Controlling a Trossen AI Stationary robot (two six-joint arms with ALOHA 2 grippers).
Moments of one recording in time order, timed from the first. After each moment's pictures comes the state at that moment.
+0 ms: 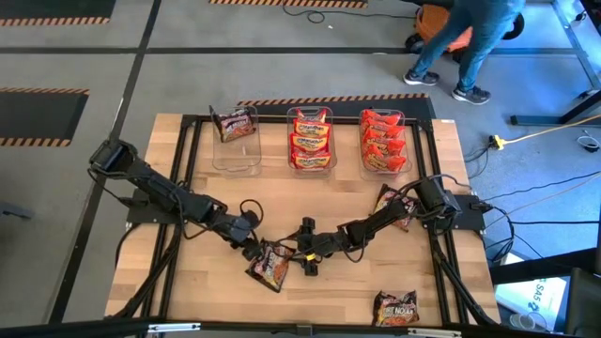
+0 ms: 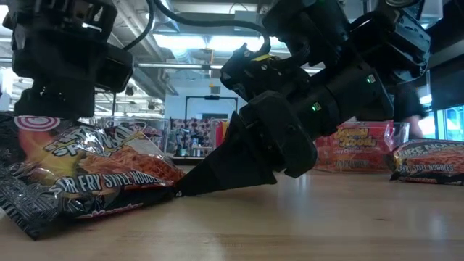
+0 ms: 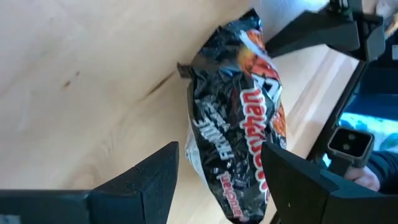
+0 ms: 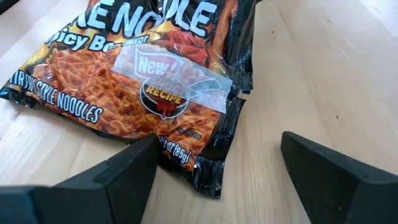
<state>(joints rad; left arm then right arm) -0.40 1.38 0.59 -0.06 0.05 -1.33 0.33 2.17 1.02 0.60 0.23 0.14</state>
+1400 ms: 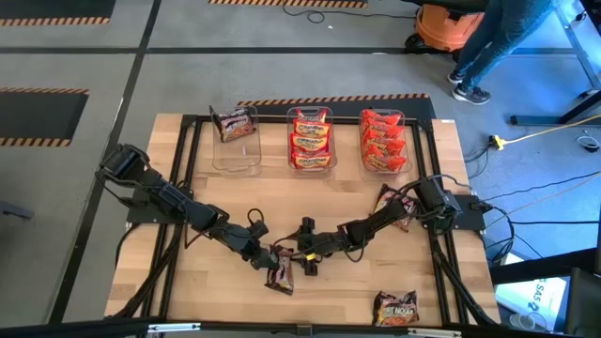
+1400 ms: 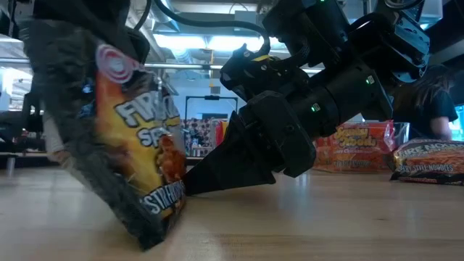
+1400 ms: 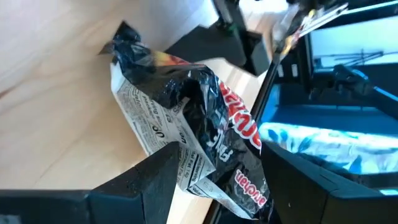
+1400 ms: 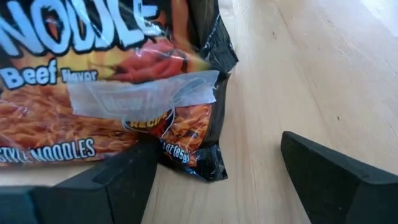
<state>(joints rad) -0.47 1.51 0.59 0.38 -0.02 -1.41 0.33 2.18 1.02 0.63 0.22 0.14</state>
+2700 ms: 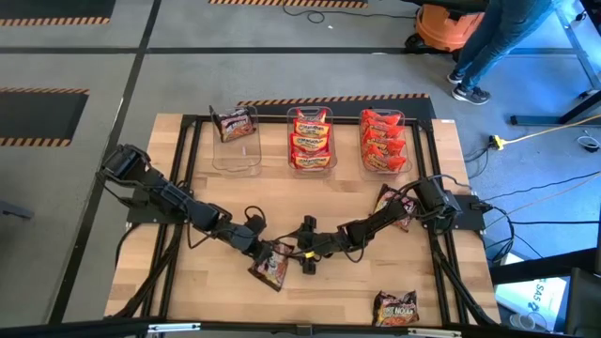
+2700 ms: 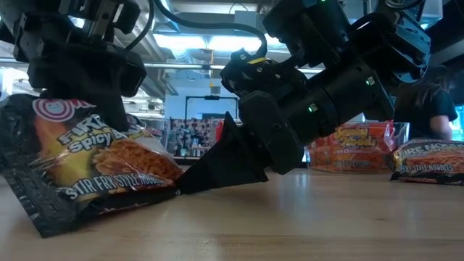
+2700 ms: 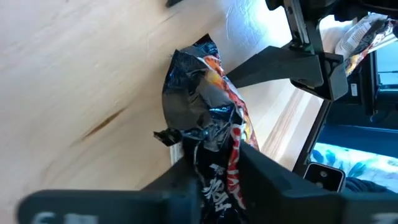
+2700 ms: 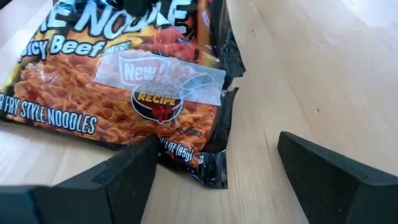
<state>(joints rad) -0.45 1.52 0.59 0.21 -0.10 -1.40 0.33 2.18 1.02 0.63 0.28 0.20</state>
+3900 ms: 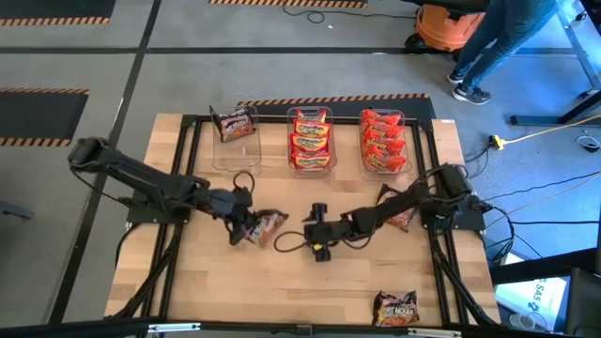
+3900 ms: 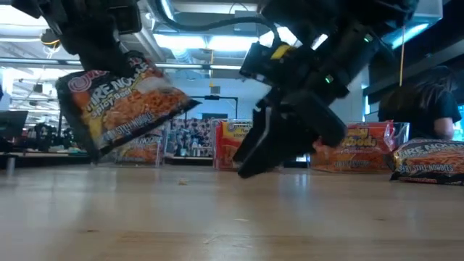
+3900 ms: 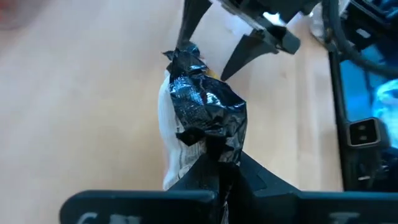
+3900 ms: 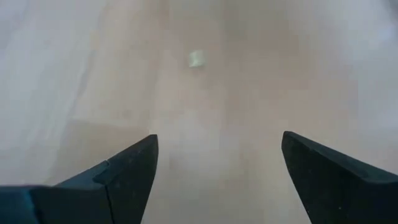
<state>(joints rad) -0.27 1.05 0.59 -0.21 -0.09 -0.63 0.28 1.94 1.02 0.09 0.27 0.03</state>
